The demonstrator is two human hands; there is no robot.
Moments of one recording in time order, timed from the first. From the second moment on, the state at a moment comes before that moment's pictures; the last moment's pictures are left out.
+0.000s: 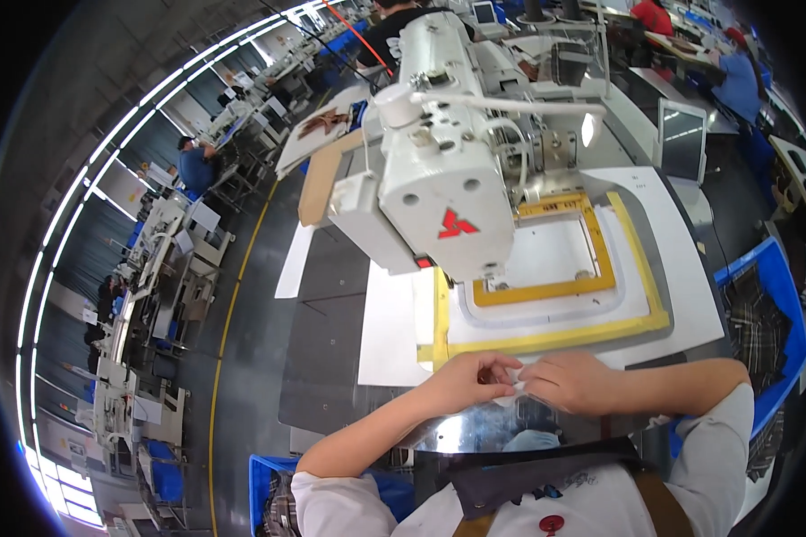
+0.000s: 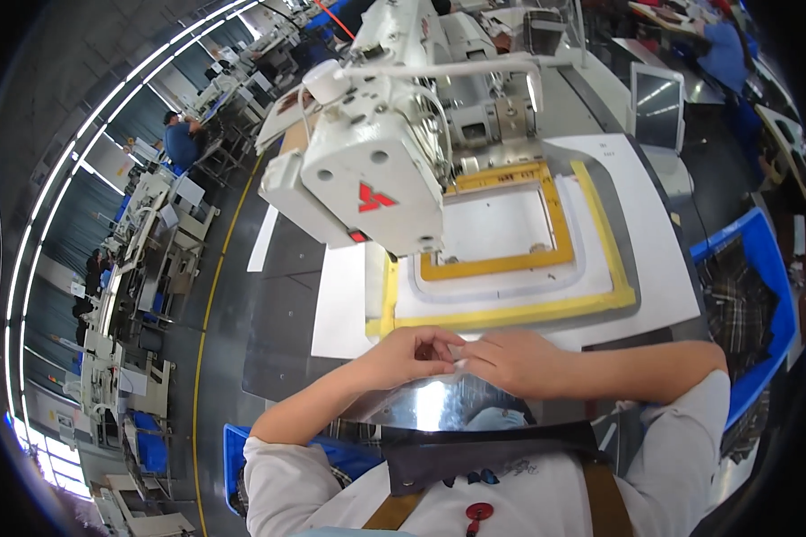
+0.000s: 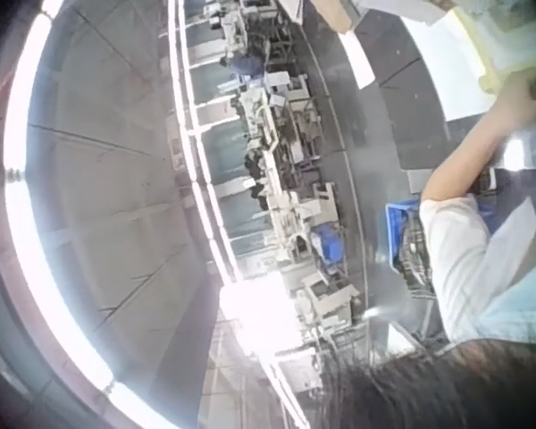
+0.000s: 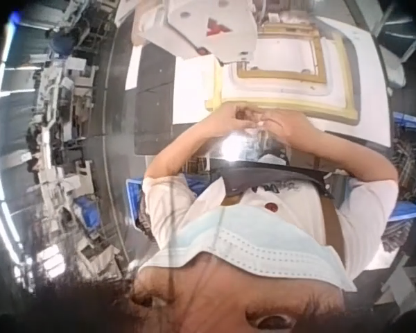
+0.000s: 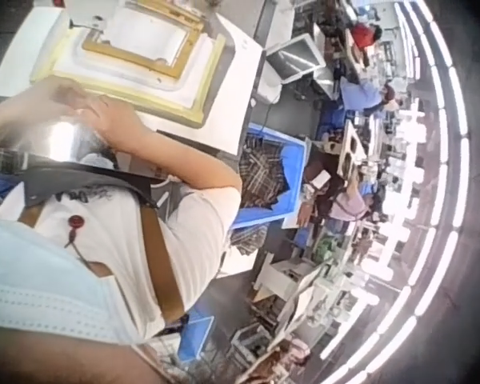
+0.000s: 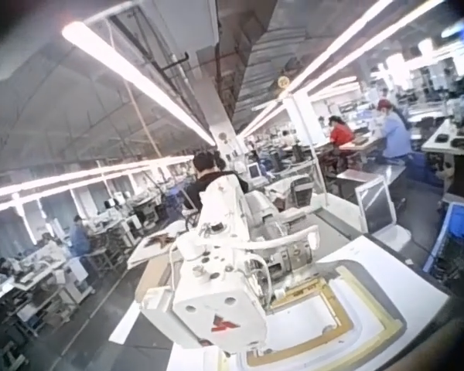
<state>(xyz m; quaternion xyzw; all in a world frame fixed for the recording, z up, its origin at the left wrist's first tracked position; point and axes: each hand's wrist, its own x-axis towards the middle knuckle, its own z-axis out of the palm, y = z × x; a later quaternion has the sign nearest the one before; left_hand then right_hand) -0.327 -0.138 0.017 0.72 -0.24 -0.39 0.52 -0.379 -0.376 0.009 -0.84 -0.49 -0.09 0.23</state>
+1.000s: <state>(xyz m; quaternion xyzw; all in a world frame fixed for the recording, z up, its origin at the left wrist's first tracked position) -0.276 -0.138 0.038 0.91 -0.36 -0.03 0.19 -0.296 -0.378 0.036 -0.91 -0.23 0.12 0.31</state>
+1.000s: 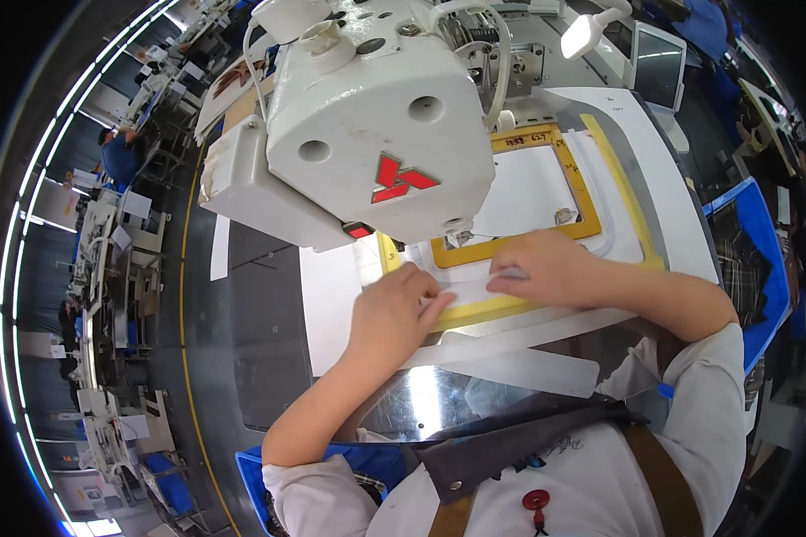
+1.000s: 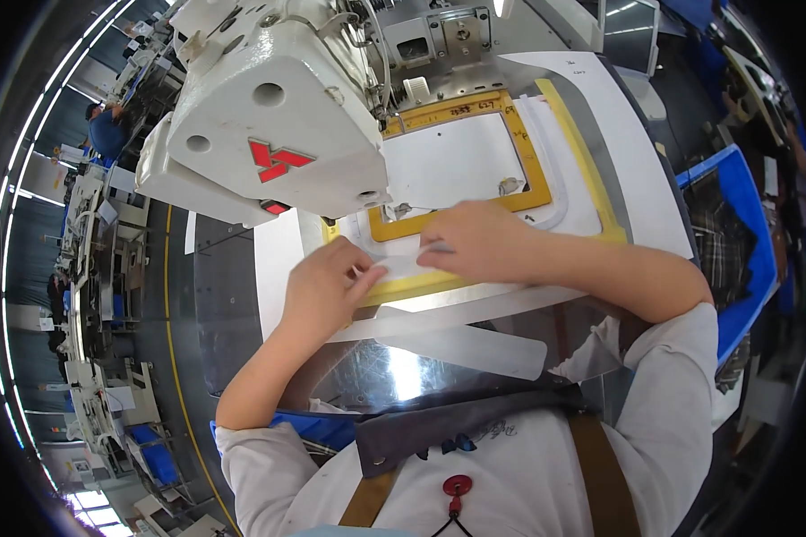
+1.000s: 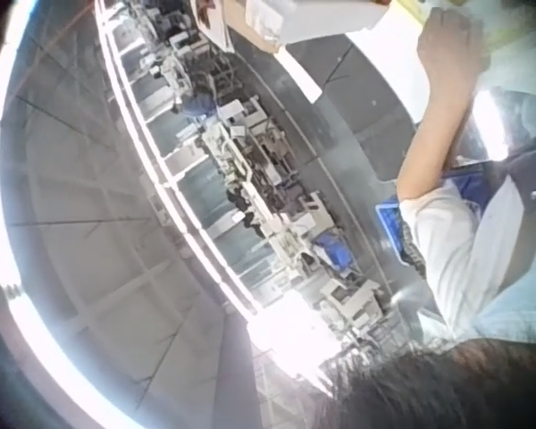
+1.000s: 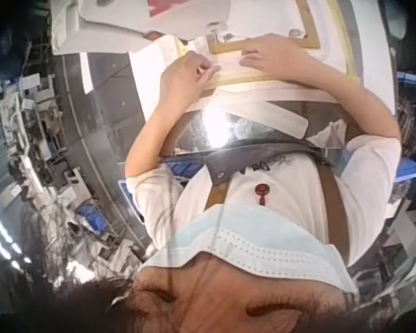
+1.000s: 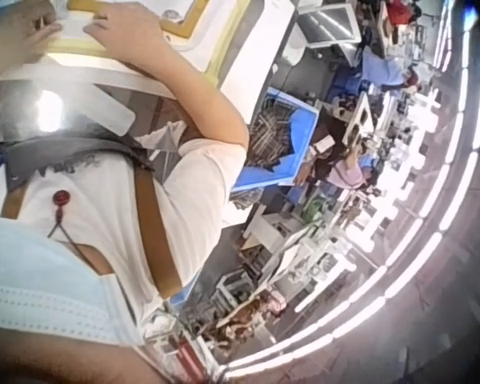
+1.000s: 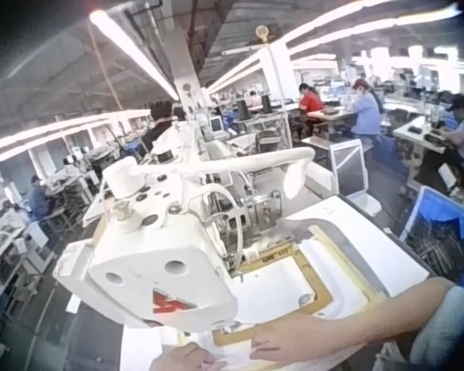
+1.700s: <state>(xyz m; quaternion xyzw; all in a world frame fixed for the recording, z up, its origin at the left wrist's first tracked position) -0.277 -0.172 0.017 0.88 -0.44 0.06 0.15 -0.272 -0.454 0.046 -0.96 0.00 0.10 0.27</state>
